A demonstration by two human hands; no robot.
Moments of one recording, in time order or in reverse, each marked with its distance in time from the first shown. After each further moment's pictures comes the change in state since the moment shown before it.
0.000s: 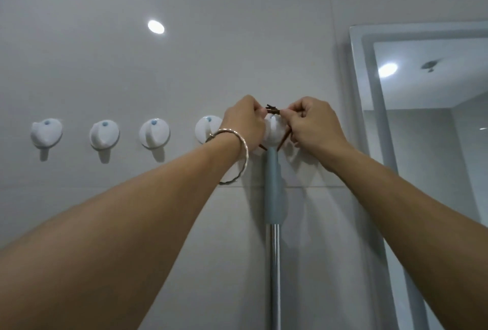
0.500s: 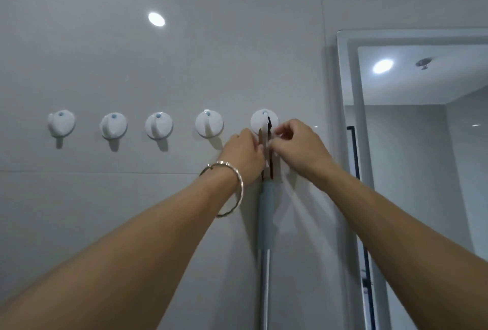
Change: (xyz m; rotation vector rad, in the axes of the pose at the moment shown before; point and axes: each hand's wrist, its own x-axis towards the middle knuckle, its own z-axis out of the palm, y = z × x) left_hand -0.060 -0.002 0.006 0.224 -0.165 -0.068; right_hand -0.050 -0.008 -0.012 -0.060 -0.196 0.128
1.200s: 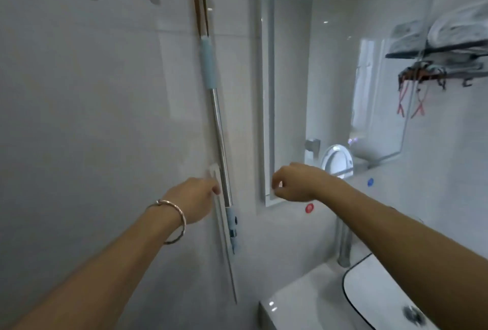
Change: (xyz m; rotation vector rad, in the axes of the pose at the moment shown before) left_hand -0.280 -0.113 0.008 0.156 -0.925 0.250; right_hand -0.325 -0.025 -0.030 -0.939 -0.821 0.639
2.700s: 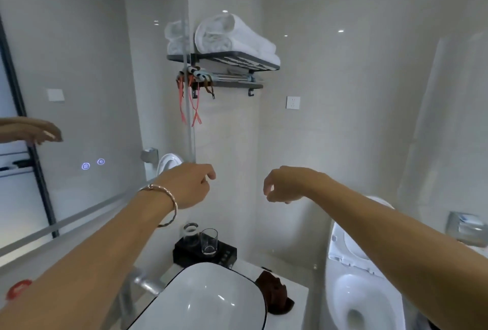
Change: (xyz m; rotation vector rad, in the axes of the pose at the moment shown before) left_hand 0.198 0.562 0.091 -0.199 0.021 0.608; right_hand -0.204 0.515 -0.043 -0.064 -0.178 0.651
